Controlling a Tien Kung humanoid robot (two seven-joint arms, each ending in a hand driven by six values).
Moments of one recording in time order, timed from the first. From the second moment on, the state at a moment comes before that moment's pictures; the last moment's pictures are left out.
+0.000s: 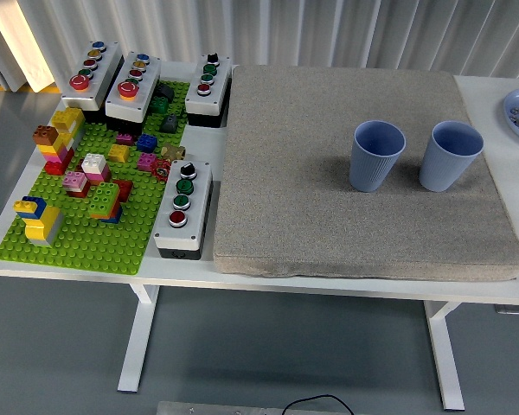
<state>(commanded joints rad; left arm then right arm) -0.11 0.12 -0.64 -0.18 0.63 0.05 0.20 0.52 -0.46 1.38 1.30 -0.58 -0.29 0.05</state>
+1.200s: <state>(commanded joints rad) -0.11 0.12 -0.61 -0.18 0.62 0.04 0.20 0.35 -0.41 1.34 1.17 -0.68 -0.12 0.06</state>
